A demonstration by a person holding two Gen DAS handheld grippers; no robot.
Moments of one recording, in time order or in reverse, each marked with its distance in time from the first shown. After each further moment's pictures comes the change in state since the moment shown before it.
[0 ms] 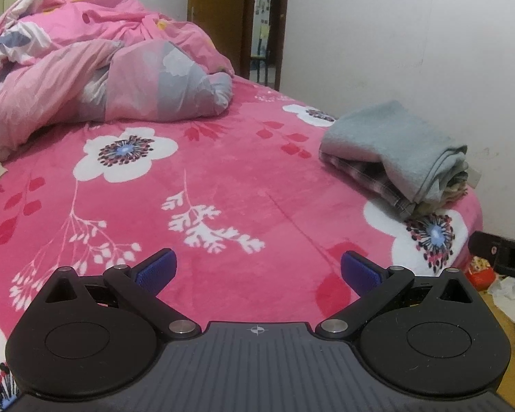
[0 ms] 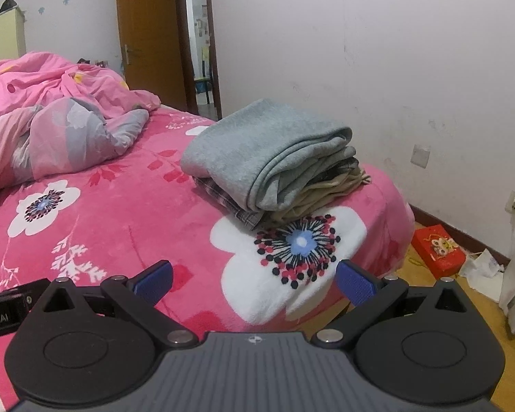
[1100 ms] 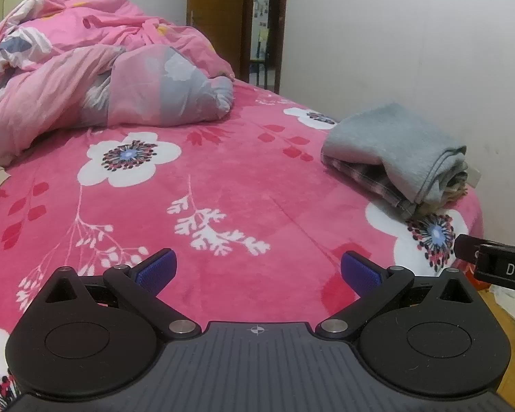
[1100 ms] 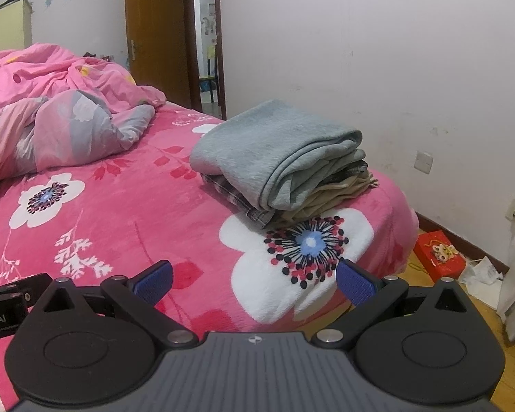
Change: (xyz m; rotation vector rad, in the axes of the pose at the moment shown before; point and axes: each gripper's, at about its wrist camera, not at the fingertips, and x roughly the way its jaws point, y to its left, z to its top) left arm -0.004 0.006 0.002 0.007 -0.006 0.001; right arm 0.002 0.015 -0.001 -0.036 0.004 0.004
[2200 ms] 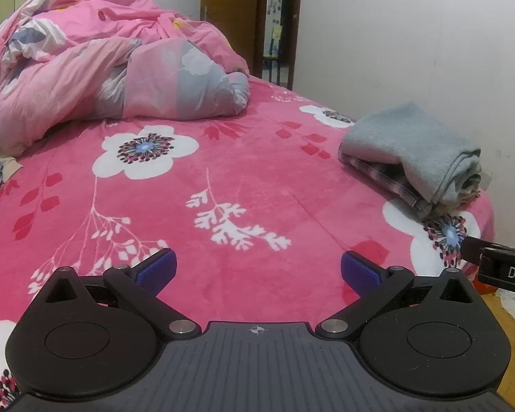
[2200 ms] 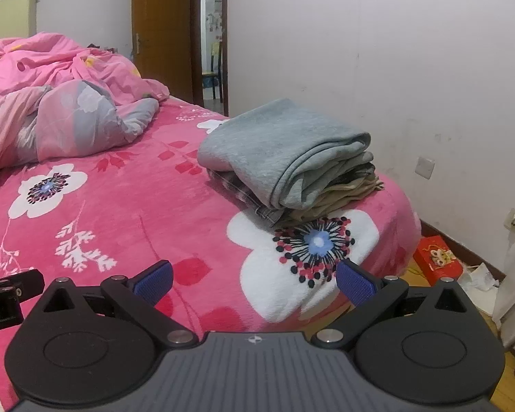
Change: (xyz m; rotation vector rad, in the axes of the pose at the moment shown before) left arm 0.000 0.018 -0.002 -0.023 0.011 0.033; right arm 0.003 0.017 -0.001 -0.035 0.007 -0.013
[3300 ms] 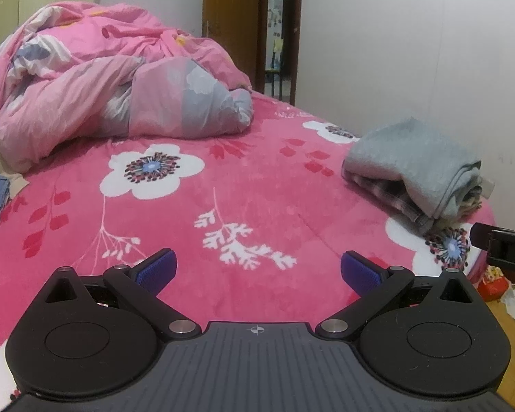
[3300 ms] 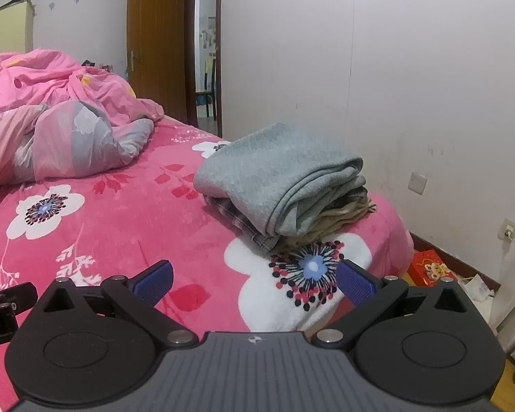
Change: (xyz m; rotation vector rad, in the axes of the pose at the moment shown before) left arm -0.011 -0.001 0.010 0.011 -0.051 0.016; right arm -0.014 0.004 0.016 0.012 -0.066 -0.026
